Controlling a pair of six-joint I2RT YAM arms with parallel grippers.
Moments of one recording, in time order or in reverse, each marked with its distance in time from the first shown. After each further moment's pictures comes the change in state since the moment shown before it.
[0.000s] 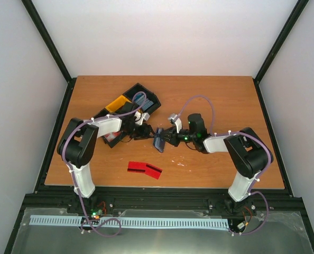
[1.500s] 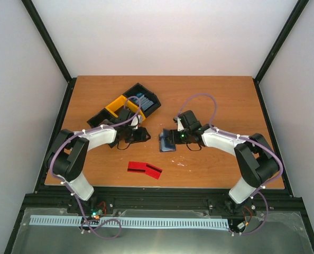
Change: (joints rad) left arm -0.040 -0.194 -0.200 0.131 -0.249 -0.158; right arm 0.072 -0.125 0.199 -0.792 0.525 0.298
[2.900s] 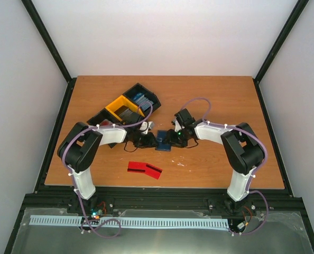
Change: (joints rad) left arm -0.088 0.139 0.027 0.066 0.177 0.009; right arm -0.009 0.202 0.145 -0.146 -0.172 0.183
